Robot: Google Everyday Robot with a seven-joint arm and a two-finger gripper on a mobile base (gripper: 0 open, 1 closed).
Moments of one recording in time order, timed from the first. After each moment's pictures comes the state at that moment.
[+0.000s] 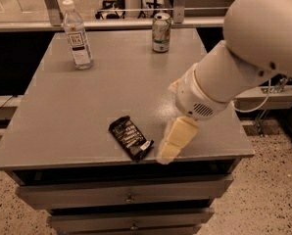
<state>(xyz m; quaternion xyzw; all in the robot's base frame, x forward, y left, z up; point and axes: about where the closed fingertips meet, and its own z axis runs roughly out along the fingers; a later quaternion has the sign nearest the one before) 0.441 -0.062 0.875 -0.61 0.75 0.11 0.23</state>
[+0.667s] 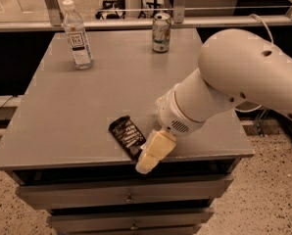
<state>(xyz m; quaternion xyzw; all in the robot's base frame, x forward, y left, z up) 0.443 -0.025 0.832 -0.58 0.77 0.14 0.24</state>
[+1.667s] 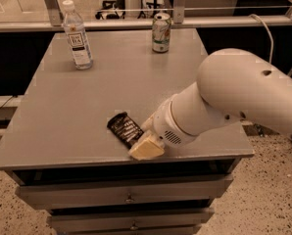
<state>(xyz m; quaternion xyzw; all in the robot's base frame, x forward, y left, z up) 0.430 -0.006 0.823 -0.53 0.79 0.17 0.26</state>
